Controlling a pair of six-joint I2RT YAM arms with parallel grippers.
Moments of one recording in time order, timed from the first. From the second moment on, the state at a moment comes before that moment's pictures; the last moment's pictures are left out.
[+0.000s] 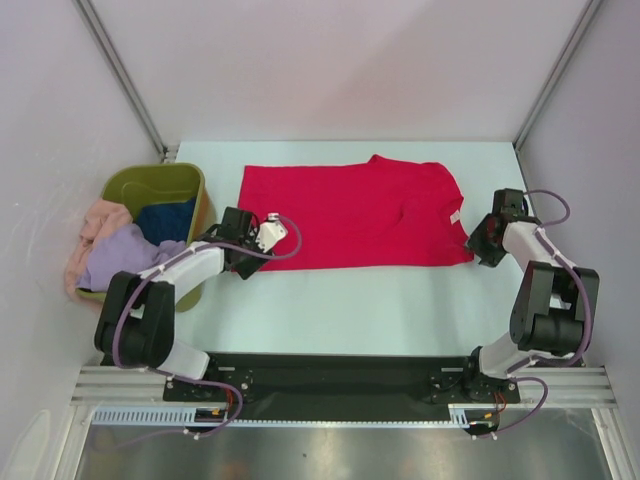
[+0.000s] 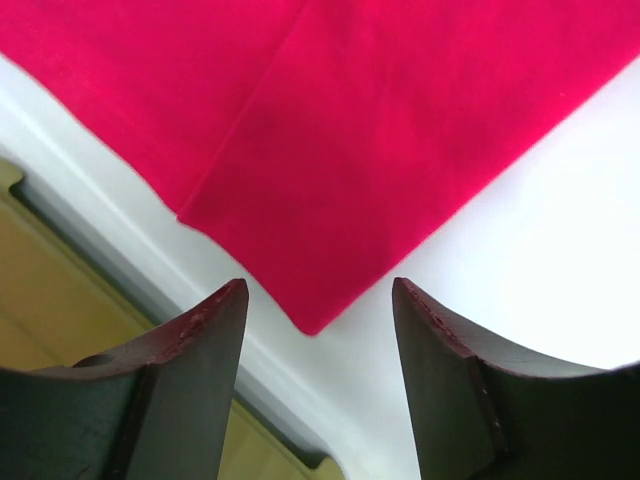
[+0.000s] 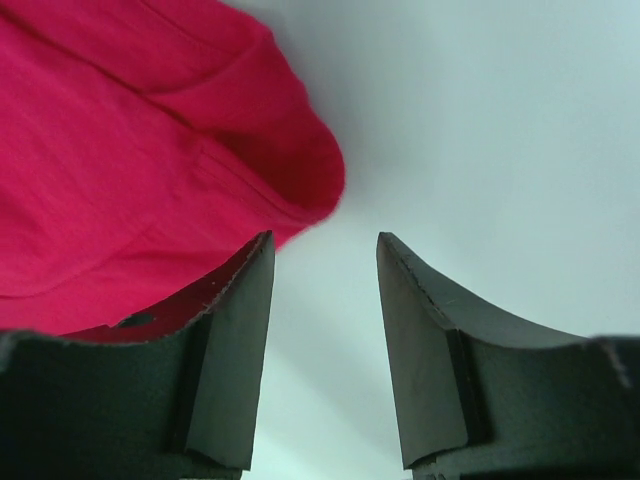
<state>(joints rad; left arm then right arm) -0.28 1.45 0.79 -0.36 -0.02 0.66 -0.17 1.53 0.97 -0.55 0.07 0.51</state>
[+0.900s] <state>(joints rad) -0.29 1.40 0.75 -0.45 0.09 0.69 -0.39 1.39 0.76 -0.59 0.01 0.70</state>
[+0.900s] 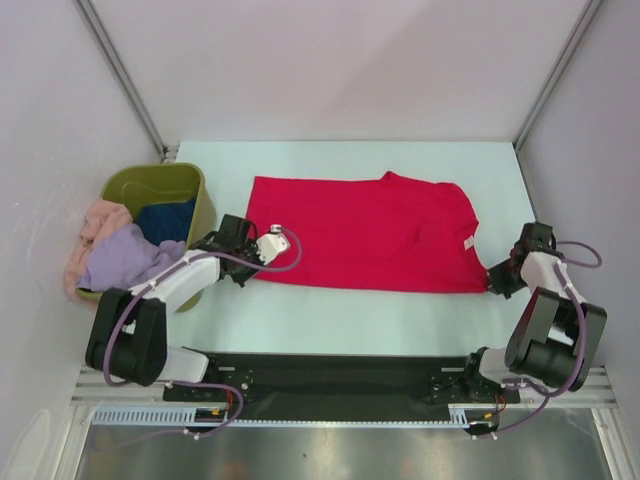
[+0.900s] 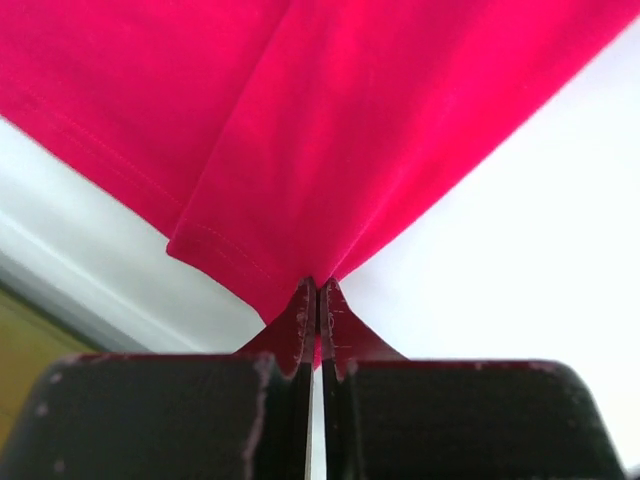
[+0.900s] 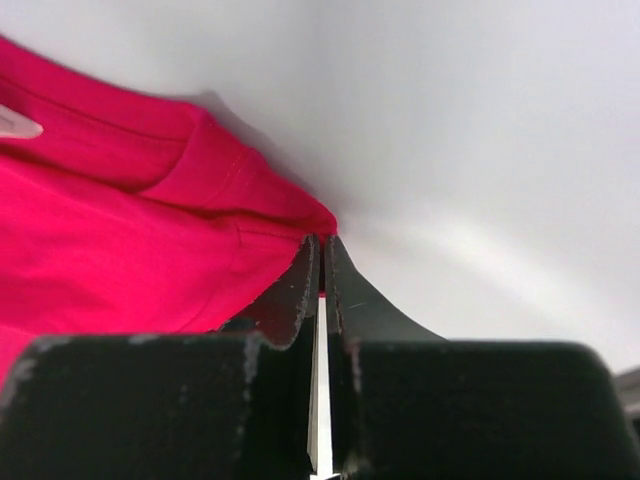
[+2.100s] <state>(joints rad) -0.12 1.51 0.85 -0.58 0.21 0.60 0.38 1.67 1.15 -0.71 0.18 0.49</state>
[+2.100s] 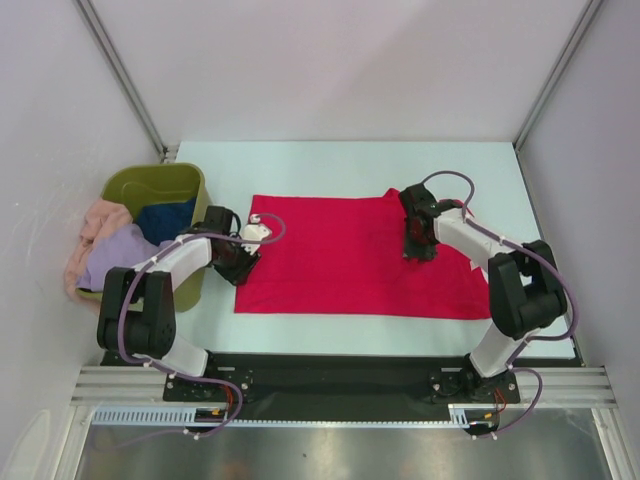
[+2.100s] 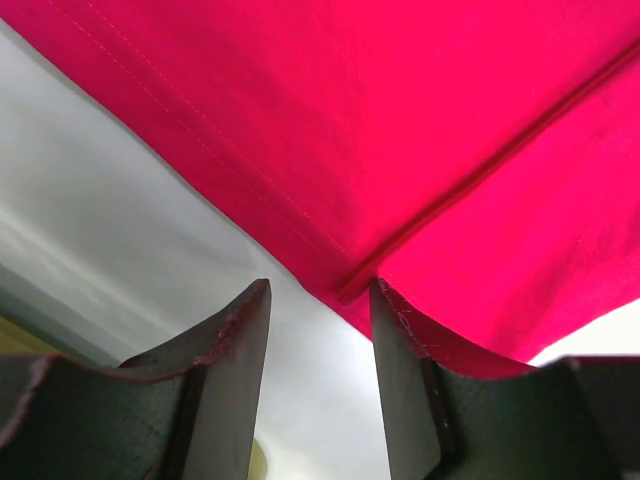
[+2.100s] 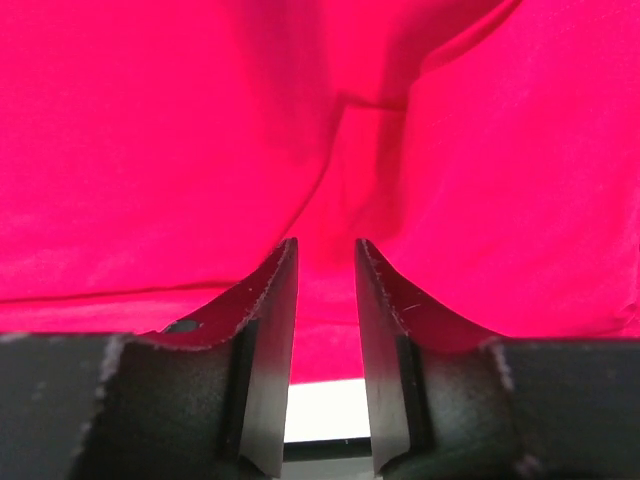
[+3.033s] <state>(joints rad) -0.12 1.52 0.82 -0.58 0.27 0.60 0.32 1.86 1.23 -0.66 0.21 0.43</state>
